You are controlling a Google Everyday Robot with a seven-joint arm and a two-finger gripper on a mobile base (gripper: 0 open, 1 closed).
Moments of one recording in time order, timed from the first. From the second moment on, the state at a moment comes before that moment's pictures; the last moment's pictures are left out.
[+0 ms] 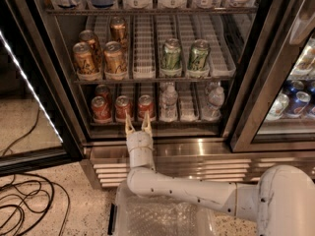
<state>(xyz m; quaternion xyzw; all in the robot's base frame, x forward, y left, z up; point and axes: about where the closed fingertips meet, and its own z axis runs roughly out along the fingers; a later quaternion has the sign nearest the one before) 0.704 0.052 0.617 -0.08 0.65 -0.03 0.75</state>
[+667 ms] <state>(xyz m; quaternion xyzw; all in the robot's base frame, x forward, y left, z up) 0.707 0.035 0.615 -0.04 0.65 -0.05 0.76</state>
